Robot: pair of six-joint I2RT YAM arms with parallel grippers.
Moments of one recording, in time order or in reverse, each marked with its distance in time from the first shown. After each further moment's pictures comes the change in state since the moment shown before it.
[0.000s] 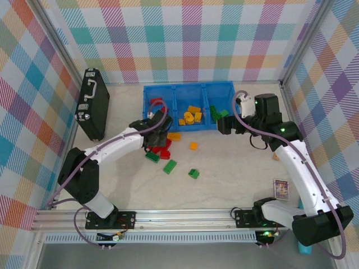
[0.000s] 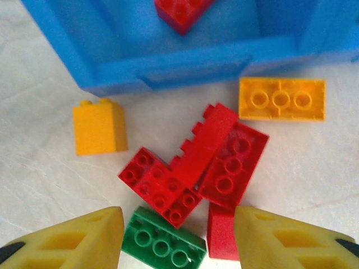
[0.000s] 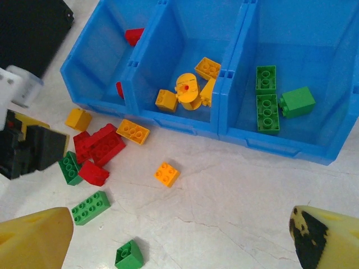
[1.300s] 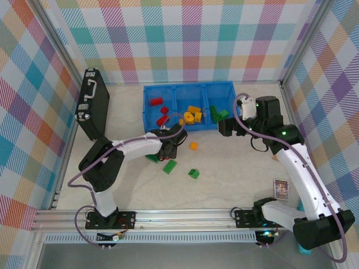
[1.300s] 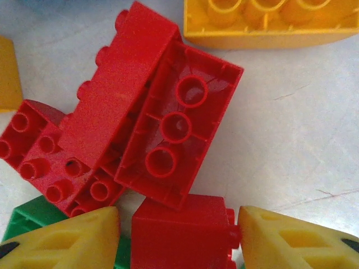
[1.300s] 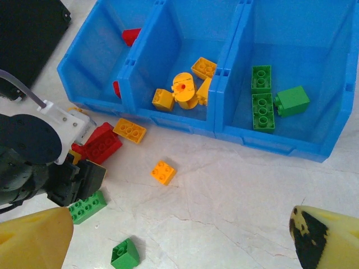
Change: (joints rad) left arm -0.109 0.219 -0.018 0.058 -0.001 -0.124; right arm 0.000 -0.034 -0.029 0.006 0.016 -0.005
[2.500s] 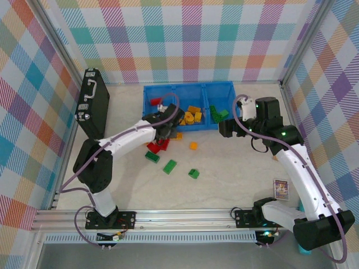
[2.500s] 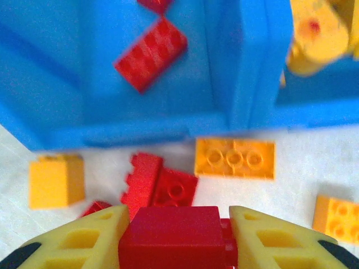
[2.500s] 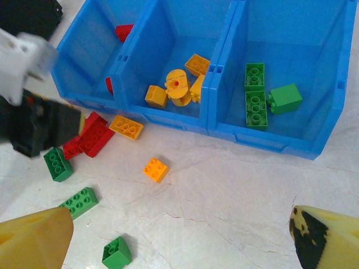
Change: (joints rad) left arm 0.099 -0.058 0.229 -0.039 -0.055 0.070; right arm 0.000 -0.006 -0.016 0.000 0.021 -0.019
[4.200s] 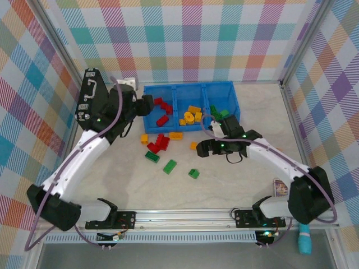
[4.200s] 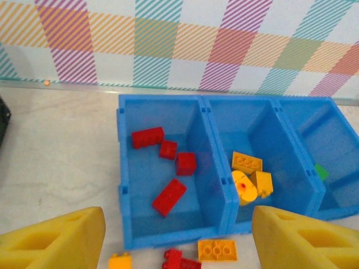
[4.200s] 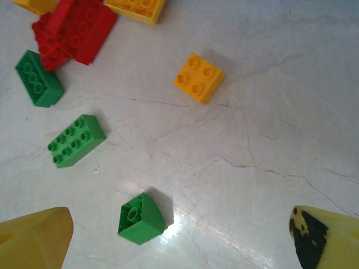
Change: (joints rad) left arm 0.221 -0.511 -0.067 0.144 0.159 0.223; right arm 0.247 0.282 -0.257 0.219 -0.024 0.210
